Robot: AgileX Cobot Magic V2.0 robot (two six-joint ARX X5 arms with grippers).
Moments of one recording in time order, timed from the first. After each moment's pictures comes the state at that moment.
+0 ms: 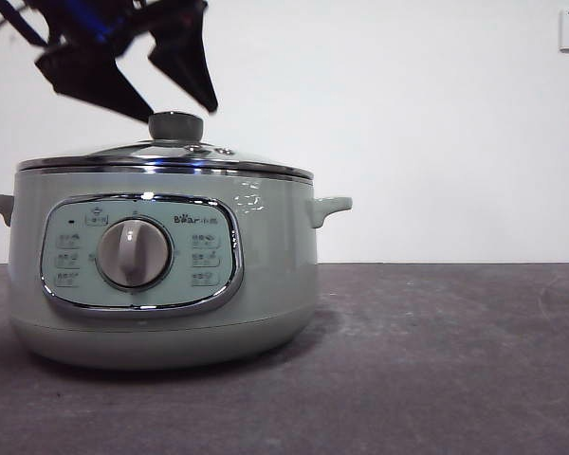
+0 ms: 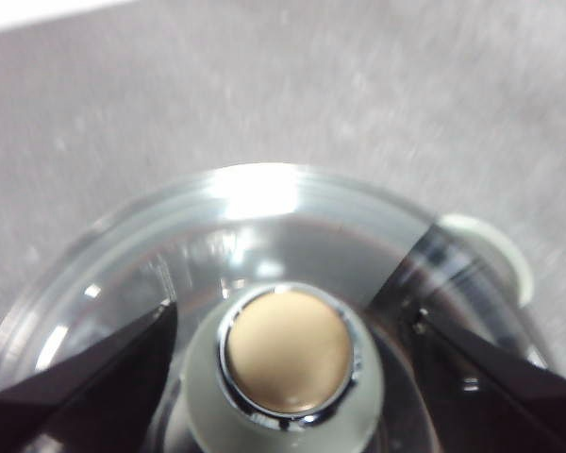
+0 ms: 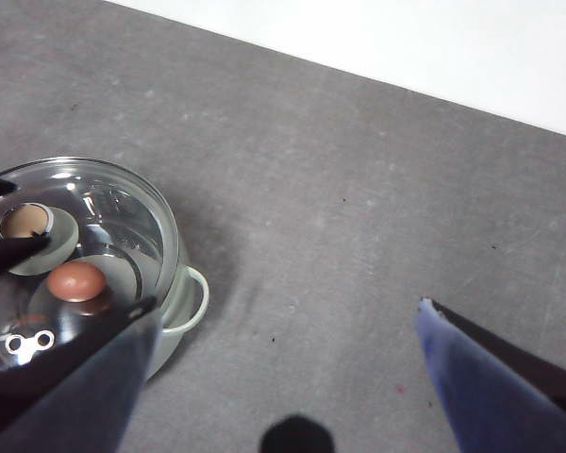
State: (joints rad) left arm -0.52 1.25 1.00 -0.26 0.00 -0.06; right arm 0.74 1.27 1.89 -1.26 0.39 0.12
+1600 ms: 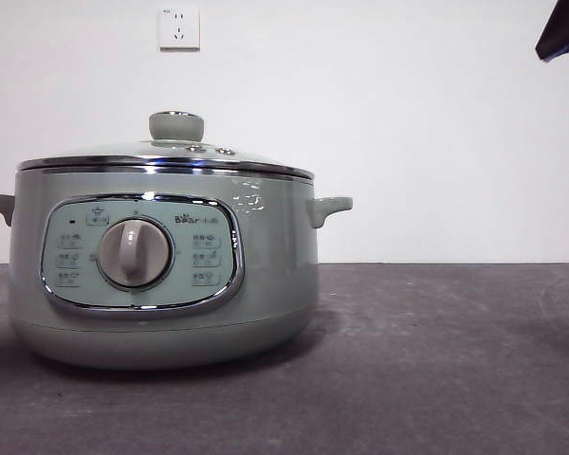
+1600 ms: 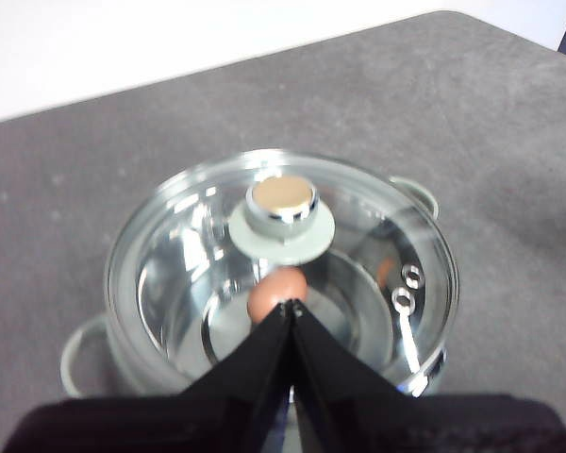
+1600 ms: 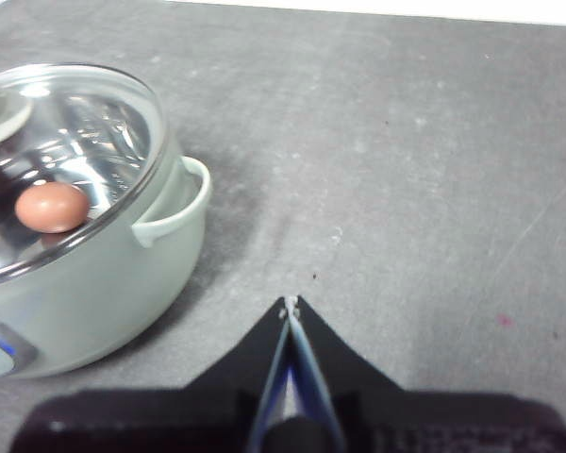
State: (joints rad) left arm -0.54 0.64 0.81 -0.56 -0.02 -0.03; right arm 0.77 0.66 0.68 -0.51 0.40 0.24
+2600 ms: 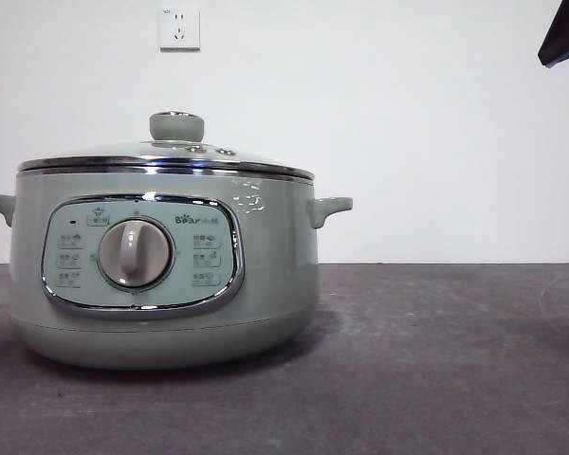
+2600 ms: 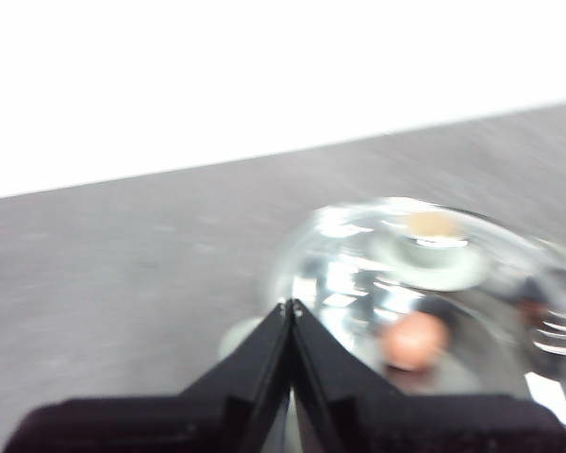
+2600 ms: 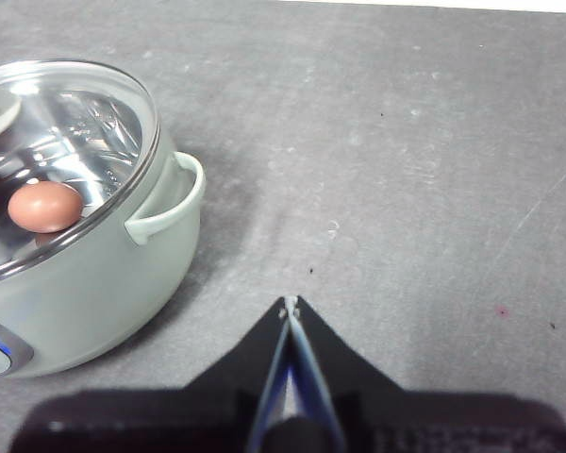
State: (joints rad) left arm -0.26 0.33 0.58 -0.42 -0.04 0.02; right arm 0.77 0.66 0.68 -0.52 0.40 0.25
